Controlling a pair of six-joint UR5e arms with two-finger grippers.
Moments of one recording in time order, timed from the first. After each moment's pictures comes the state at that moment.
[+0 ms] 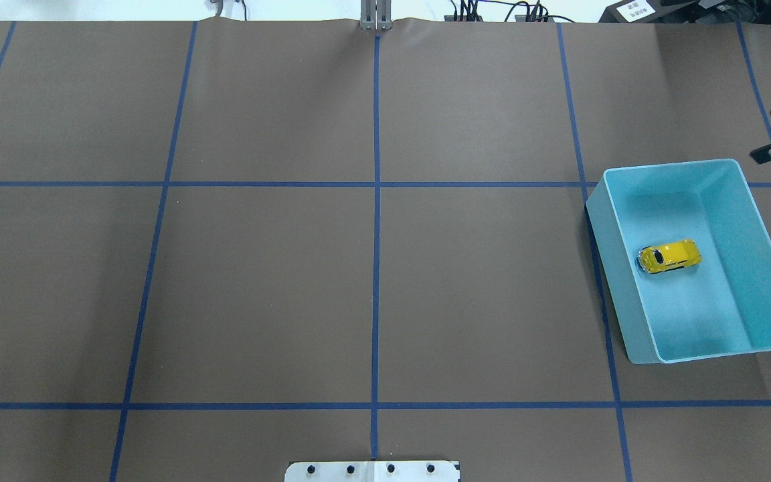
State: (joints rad) left arm -1.56 -1.38 -1.76 -1.60 -2.40 -0.15; right arm 1.37 -1.48 1.81 -1.34 2.46 -0.22
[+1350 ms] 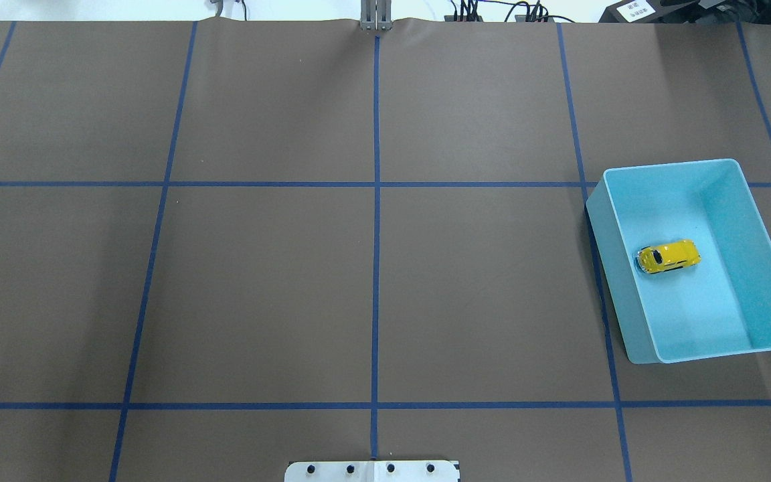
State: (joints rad) left arm -1.56 -1.38 -1.76 -1.60 -2.40 -0.15; right arm 1.50 -1.56 1.67 -1.62 2.29 0.12
